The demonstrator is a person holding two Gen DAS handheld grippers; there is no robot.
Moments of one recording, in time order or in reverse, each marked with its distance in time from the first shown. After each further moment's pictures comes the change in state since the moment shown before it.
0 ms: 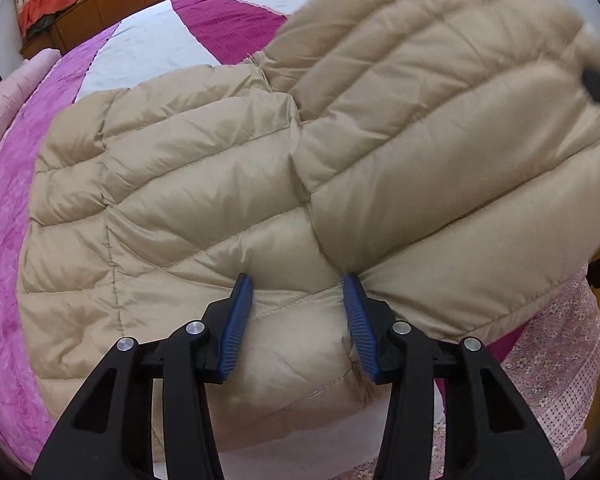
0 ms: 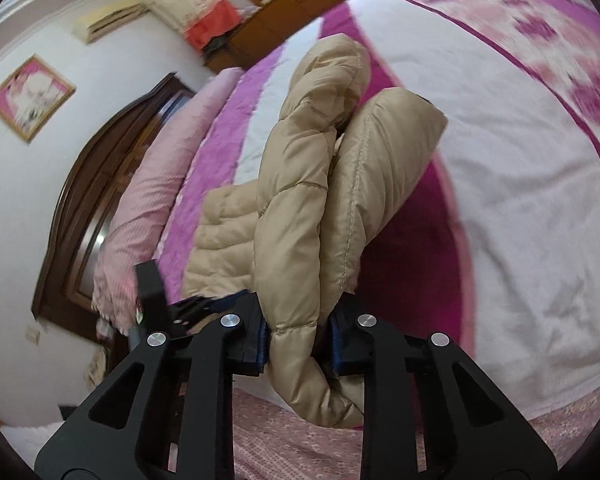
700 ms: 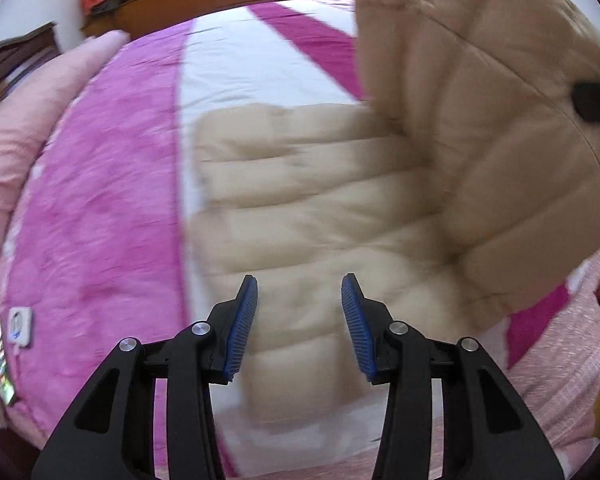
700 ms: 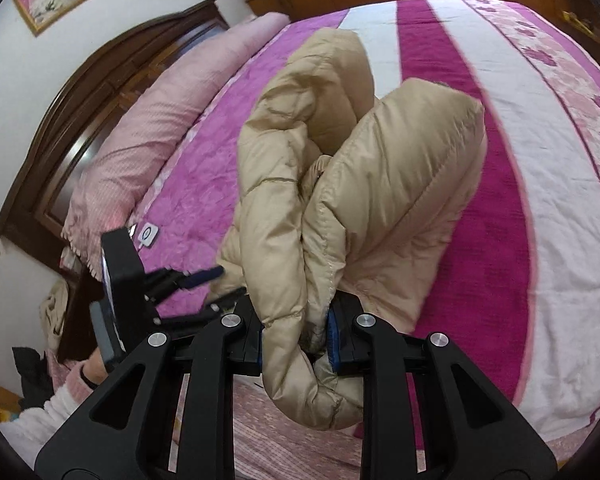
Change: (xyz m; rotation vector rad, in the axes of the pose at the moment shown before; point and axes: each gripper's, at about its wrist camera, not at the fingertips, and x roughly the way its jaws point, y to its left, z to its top) left arm -0.076 0.113 -0.030 -0.158 -0.063 0.141; right arm 0.104 0.154 0.016 -0.263 0.181 -0.109
